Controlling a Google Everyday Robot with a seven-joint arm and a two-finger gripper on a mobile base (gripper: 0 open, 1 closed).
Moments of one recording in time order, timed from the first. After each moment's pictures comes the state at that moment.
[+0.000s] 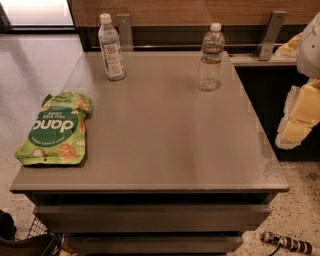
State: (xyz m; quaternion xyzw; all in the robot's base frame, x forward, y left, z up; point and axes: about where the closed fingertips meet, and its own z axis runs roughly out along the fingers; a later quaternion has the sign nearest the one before) arm 0.438 -0.215 0.983 -0.60 0.78 -0.04 0.17
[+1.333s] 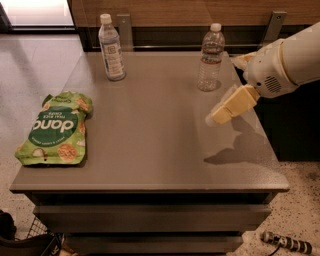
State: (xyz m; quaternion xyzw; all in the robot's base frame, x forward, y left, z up) arm 0.530 -0.144 0.933 -0.51 0.77 0.12 0.37
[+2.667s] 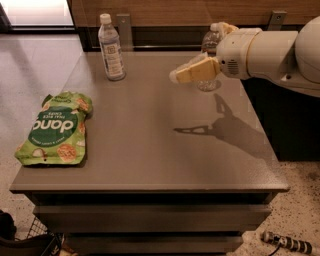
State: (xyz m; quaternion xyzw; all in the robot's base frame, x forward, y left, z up) arm 0.617 -0.093 0.987 -0.40 0.69 0.14 0.59
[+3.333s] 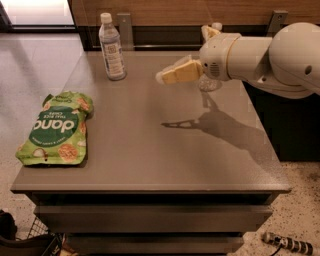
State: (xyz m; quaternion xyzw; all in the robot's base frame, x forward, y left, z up) arm 0.637 -0.062 0.972 -0.40 0.67 0.16 0.60
